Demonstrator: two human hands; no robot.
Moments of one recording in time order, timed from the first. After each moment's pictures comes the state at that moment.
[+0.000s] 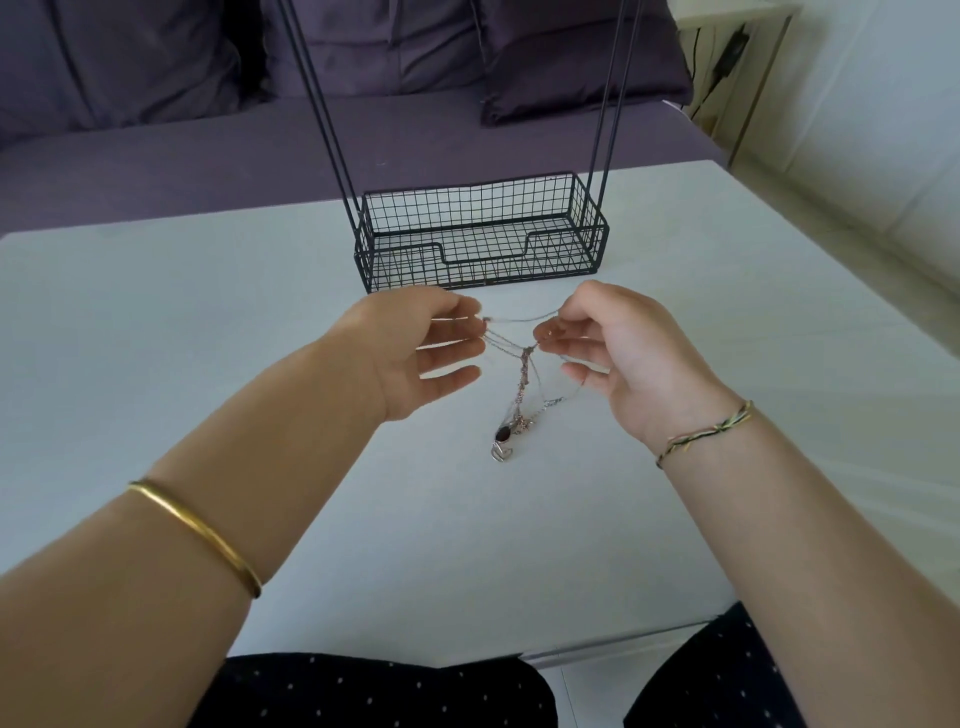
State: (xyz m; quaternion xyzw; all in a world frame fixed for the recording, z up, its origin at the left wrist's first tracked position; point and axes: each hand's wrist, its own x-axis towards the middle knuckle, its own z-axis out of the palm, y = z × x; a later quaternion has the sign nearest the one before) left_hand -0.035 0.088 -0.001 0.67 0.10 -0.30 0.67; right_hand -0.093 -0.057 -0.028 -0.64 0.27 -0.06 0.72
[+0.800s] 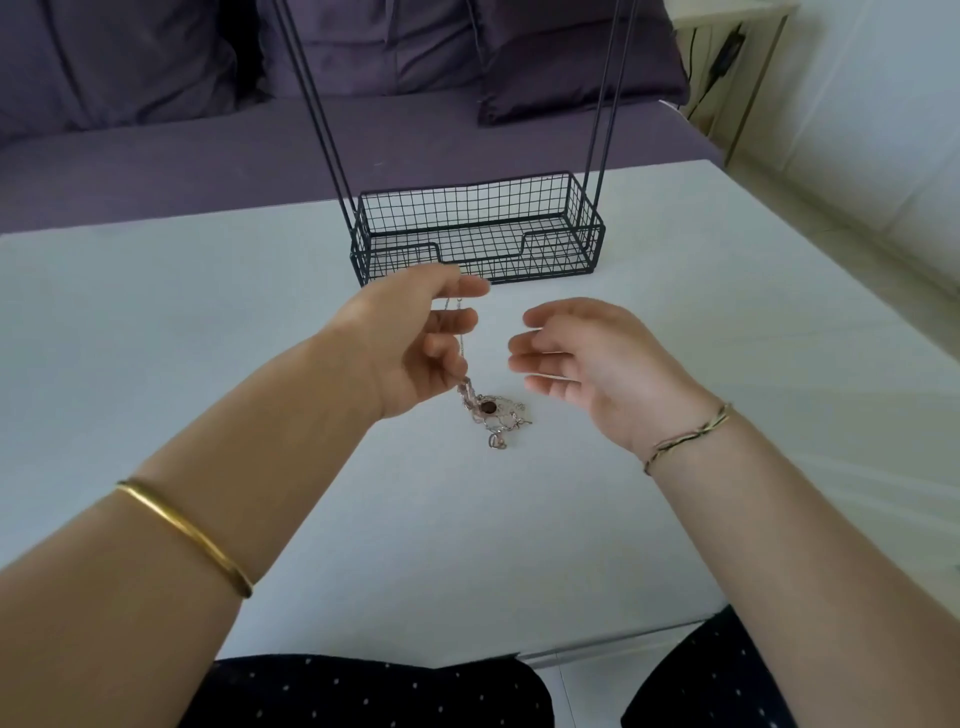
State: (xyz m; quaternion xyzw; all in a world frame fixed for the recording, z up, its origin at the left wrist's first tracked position) left_hand -0.039 0.084 0.007 0.66 0.06 -0.31 0.68; right_hand -0.093 -0.050 -0.034 -0.64 0.21 -0.02 0.74
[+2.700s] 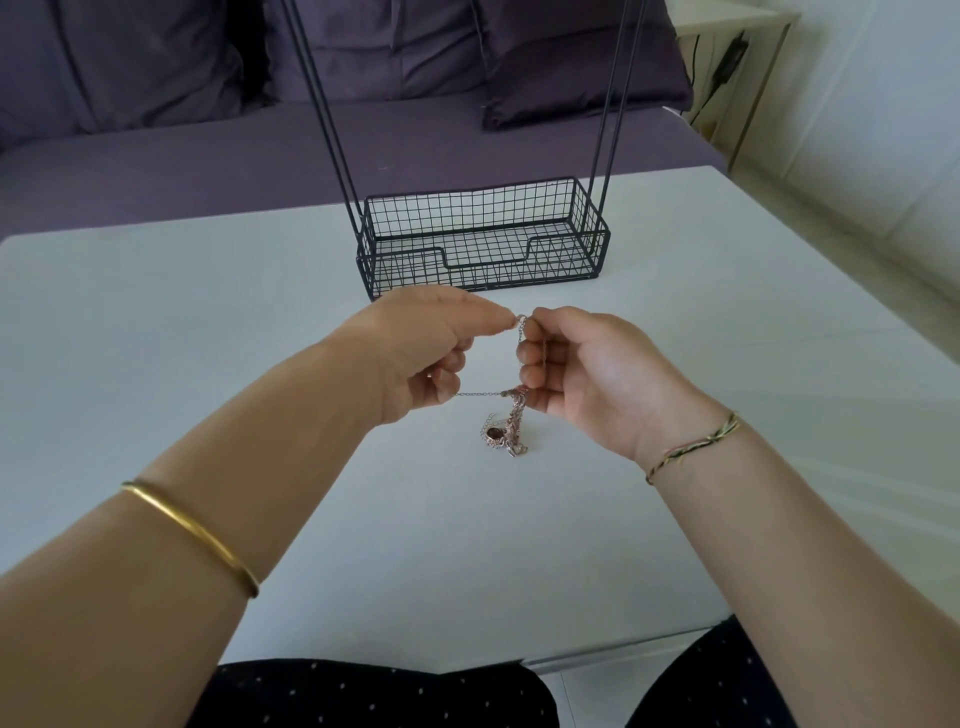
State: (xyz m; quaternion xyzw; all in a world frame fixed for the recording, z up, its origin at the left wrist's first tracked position) left_hand -0.036 0.087 0.002 0.77 -0.02 -0.30 0.57; right_hand -0.092 -0.041 -0.030 -0.55 0.21 0.03 0.81
